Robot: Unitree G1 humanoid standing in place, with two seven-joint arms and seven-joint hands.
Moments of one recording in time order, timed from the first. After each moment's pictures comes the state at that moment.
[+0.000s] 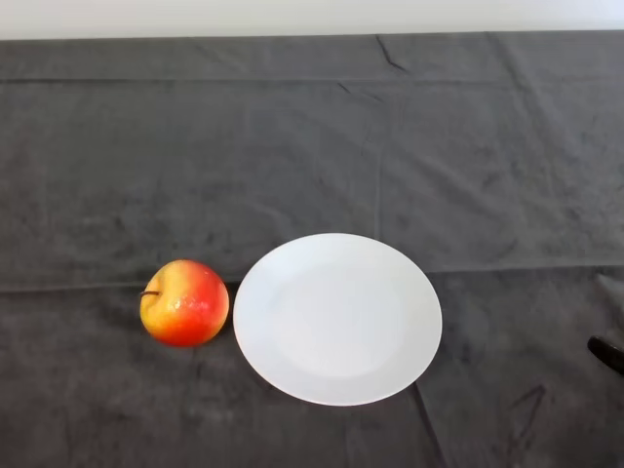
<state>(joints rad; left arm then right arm) -0.27 0.62 0.40 1.04 -0.02 -0.43 0.44 -0.01 -0.36 0.05 0.27 0.58 -0.14 -0.63</state>
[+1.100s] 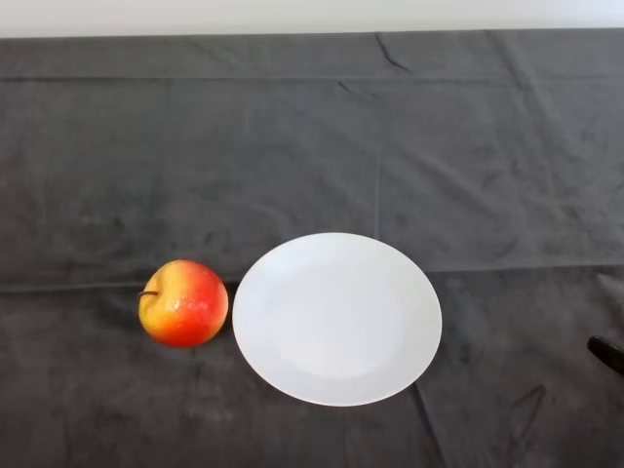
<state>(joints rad) -0.45 0.67 0.17 0.75 0.16 -0.41 0.33 -0.01 -0.36 0.05 0.27 0.57 -0.14 -0.63</state>
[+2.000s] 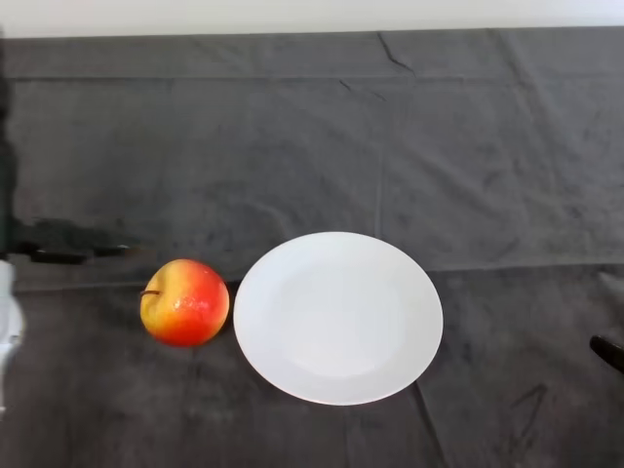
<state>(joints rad) -0.28 0.46 0.02 0.05 0.18 -0.07 0.18 -0.01 -0.36 0.04 0.27 0.56 -0.14 -0.61</state>
